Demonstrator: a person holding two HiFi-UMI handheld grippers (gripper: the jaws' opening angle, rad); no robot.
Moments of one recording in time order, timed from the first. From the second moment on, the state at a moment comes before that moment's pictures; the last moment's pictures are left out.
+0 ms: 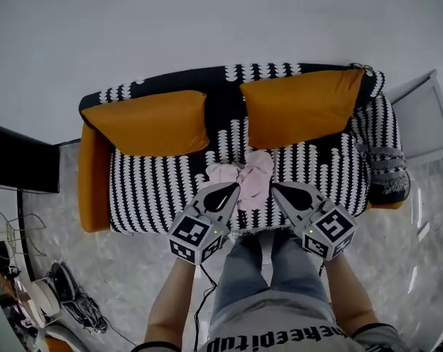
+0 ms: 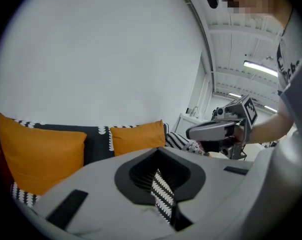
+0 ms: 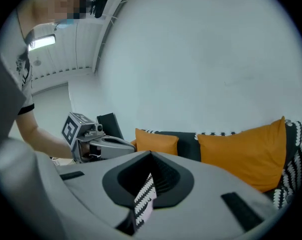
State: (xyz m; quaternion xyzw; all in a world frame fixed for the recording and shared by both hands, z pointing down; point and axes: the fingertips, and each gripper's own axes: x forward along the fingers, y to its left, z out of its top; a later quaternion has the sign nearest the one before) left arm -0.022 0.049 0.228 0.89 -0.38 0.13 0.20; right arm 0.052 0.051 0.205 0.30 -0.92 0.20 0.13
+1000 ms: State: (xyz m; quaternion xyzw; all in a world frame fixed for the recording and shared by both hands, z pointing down) left arm 0.023 0.076 0.090 0.91 -0.41 0.06 0.07; right arm 0.057 0.076 0.078 0.25 -0.96 0.08 0.04
